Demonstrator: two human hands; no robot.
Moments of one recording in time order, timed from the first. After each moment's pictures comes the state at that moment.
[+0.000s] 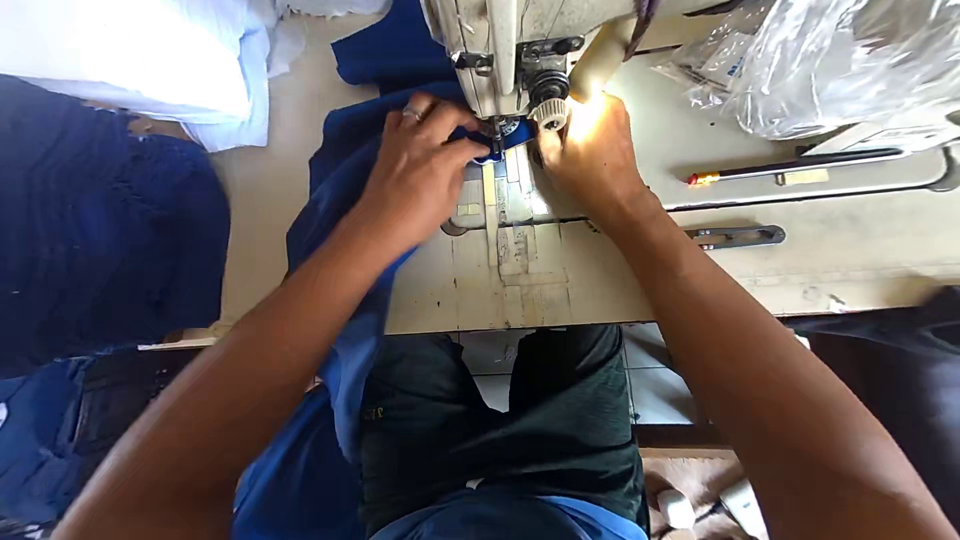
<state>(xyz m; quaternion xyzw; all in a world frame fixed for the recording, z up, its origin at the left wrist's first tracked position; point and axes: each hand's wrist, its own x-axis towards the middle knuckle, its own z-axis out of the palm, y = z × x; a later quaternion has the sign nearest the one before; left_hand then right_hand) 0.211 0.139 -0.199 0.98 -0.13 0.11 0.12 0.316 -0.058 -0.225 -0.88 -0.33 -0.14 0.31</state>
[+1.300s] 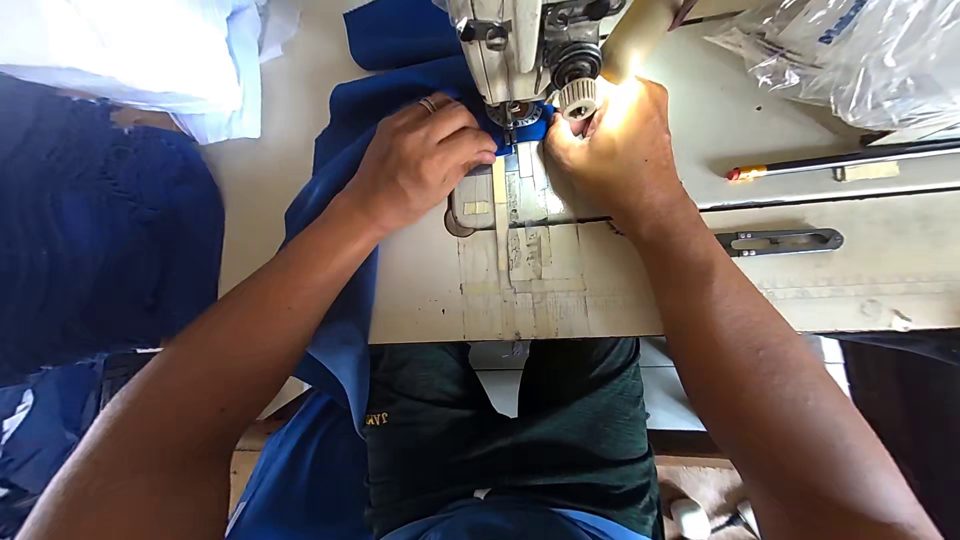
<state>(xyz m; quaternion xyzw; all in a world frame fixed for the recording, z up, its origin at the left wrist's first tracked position) 0.231 0.167 -0.225 0.92 -0.29 0.26 0.09 0.315 -0.064 -0.230 -0.85 -0.34 -0.15 0.37</state>
